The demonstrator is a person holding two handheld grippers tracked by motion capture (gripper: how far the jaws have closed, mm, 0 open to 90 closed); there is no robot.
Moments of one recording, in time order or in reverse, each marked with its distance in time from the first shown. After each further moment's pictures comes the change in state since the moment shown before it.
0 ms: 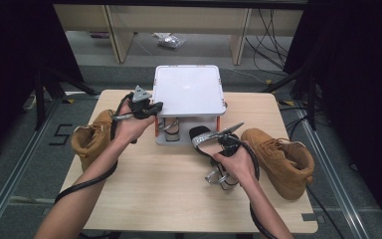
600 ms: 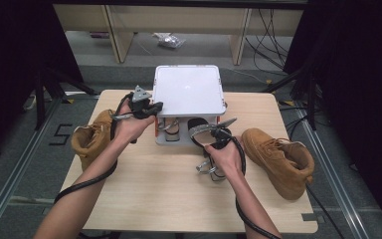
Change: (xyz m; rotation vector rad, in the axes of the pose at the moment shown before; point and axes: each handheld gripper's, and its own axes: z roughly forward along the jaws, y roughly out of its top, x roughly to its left) left arm 0.001 0.000 0.000 0.002 -0.003 0.005; right arm 0.012 0.026 0.022 -0.057 -0.010 0.118
